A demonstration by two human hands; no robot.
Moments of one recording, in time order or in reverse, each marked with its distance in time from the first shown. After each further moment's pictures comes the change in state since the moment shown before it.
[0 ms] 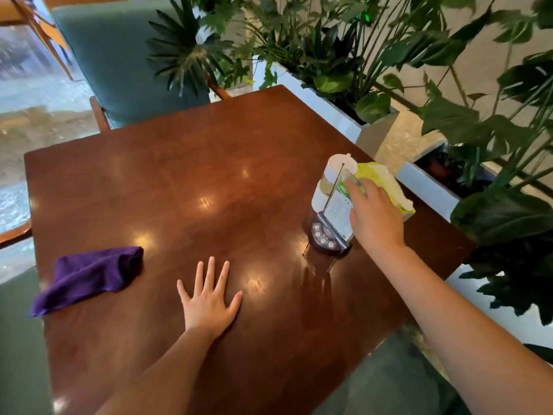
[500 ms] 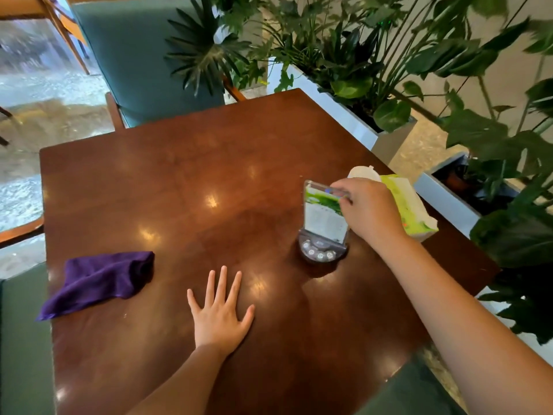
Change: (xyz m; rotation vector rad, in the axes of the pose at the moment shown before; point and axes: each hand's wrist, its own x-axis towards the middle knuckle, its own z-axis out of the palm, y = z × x) left_hand 0.001 0.000 0.010 0.000 0.054 -0.012; right_hand 0.045 -0.046 -0.021 0.476 0.064 -0.135
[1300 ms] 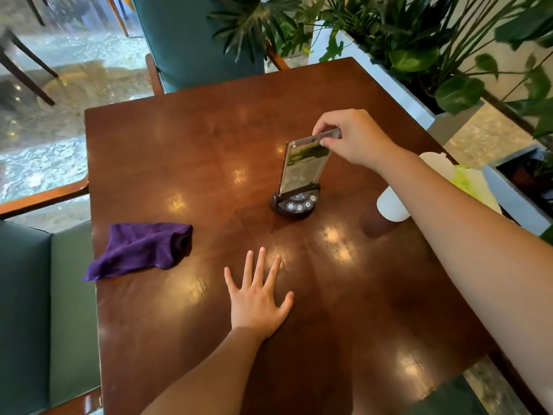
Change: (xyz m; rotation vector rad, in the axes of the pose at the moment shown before) left_hand 0.002 -0.003 0.001 -0.029 0.020 0.015; right_hand 0.109 -0.061 0.065 0.125 -0.317 -0.259
